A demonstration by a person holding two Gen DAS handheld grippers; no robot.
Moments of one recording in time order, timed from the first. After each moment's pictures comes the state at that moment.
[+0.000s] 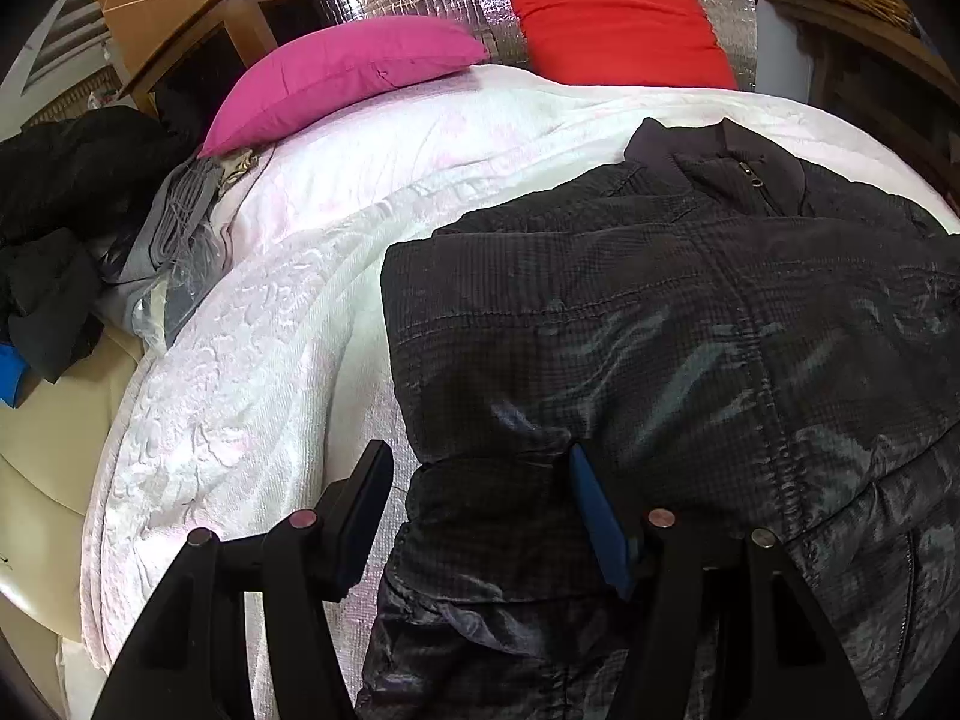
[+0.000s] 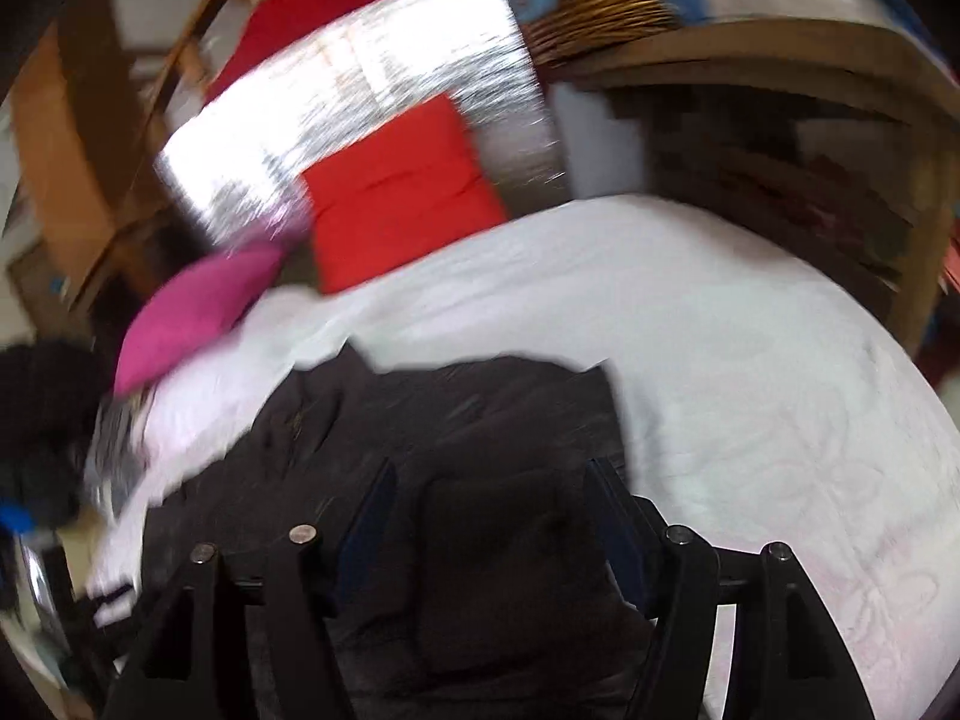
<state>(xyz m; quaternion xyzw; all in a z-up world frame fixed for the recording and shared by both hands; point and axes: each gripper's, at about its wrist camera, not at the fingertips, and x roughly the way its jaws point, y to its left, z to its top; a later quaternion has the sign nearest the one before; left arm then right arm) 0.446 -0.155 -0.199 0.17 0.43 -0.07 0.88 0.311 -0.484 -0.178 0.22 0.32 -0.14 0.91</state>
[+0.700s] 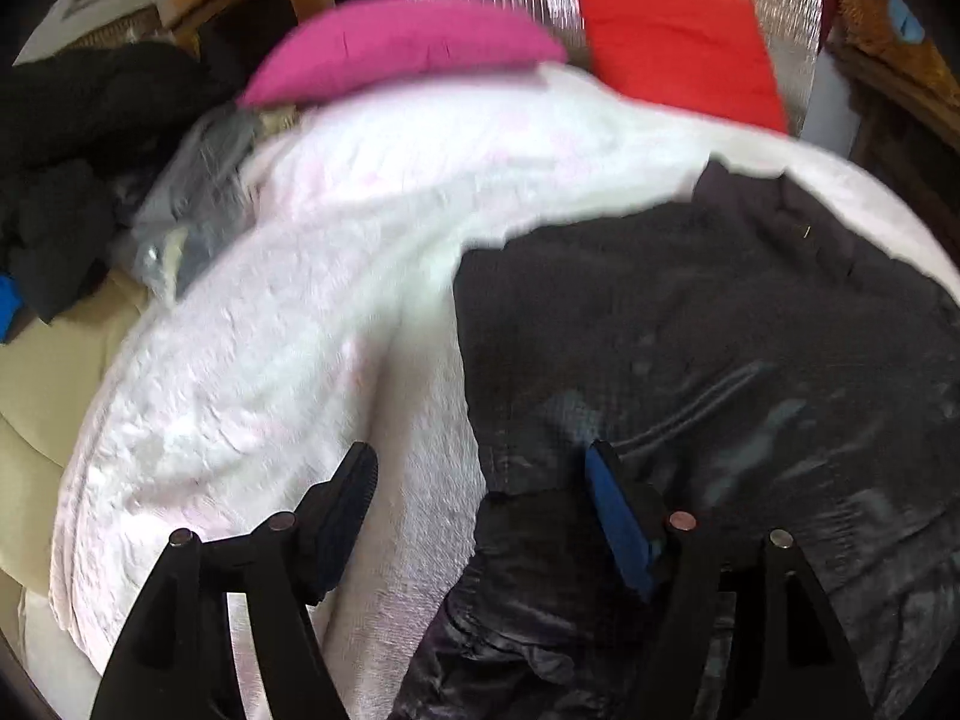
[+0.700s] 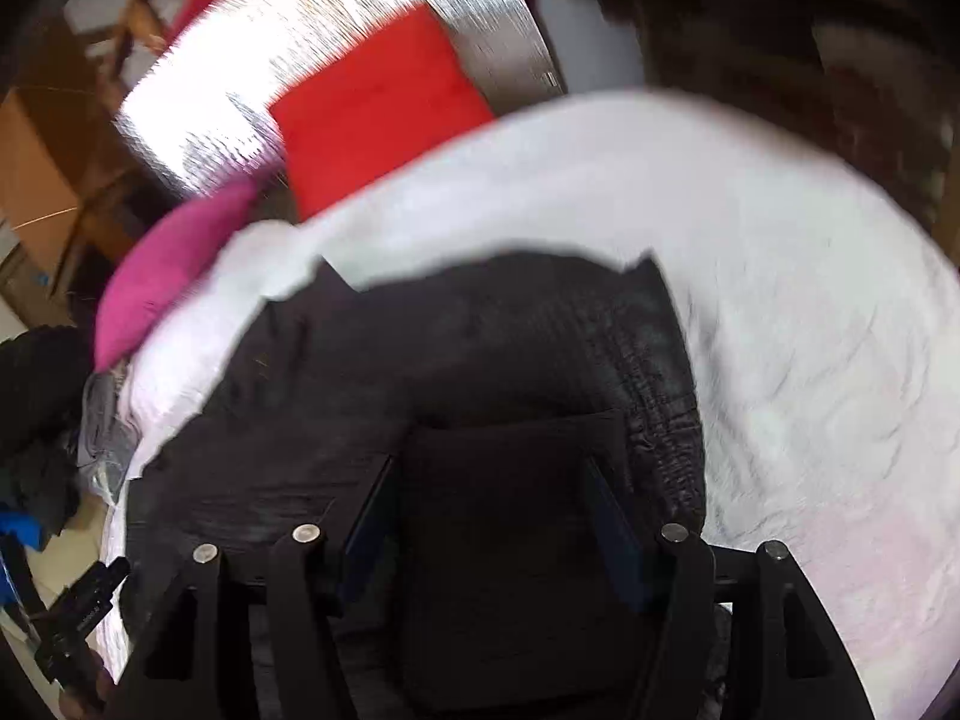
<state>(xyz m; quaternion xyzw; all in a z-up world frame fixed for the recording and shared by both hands) 0.478 -0.121 -0.201 0.09 0.46 -0.04 0.88 0.348 -0.504 -0.234 0.28 0.40 -0.13 0.86</state>
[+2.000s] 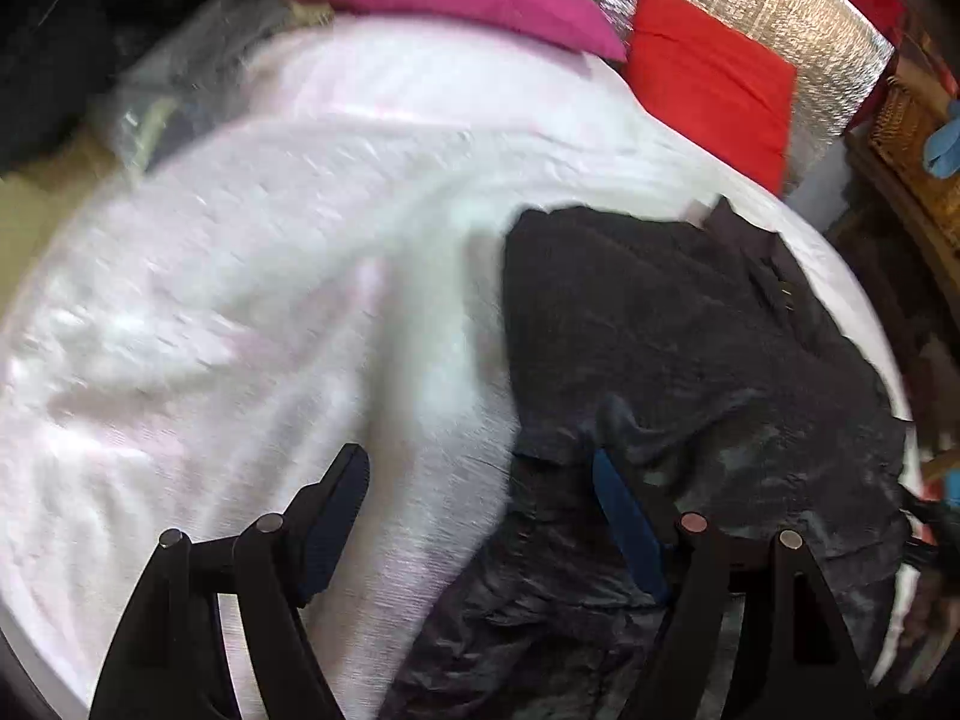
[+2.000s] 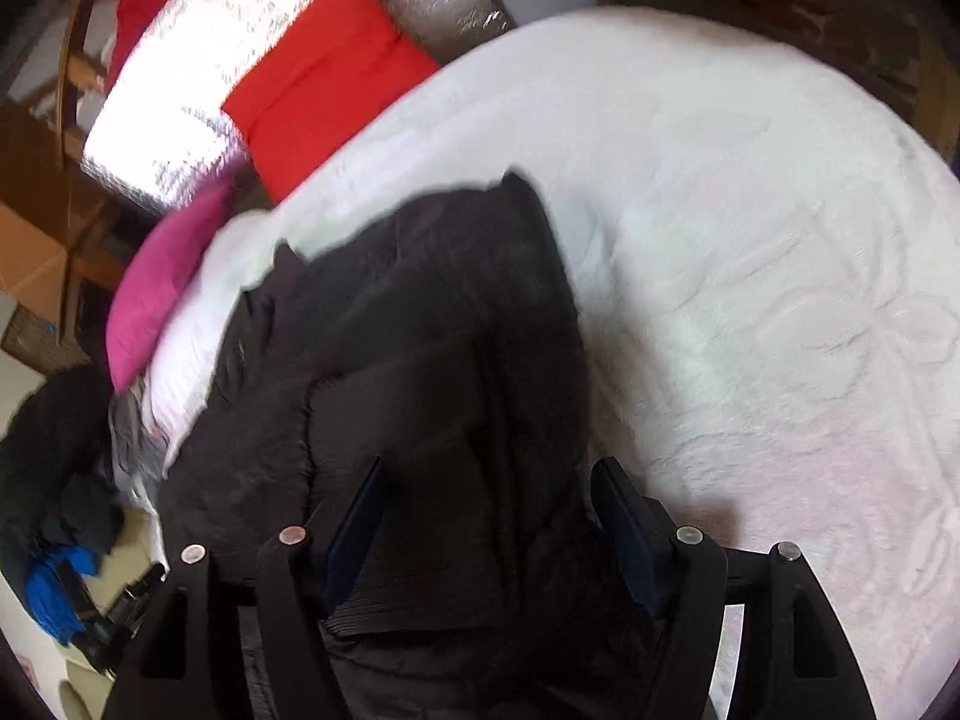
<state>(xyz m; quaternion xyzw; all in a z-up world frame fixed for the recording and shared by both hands) 0.490 -0.059 -0.203 -0.08 0.52 -0.11 0.84 0.306 -0.544 -0.245 0.36 0.44 -0.10 0.82</state>
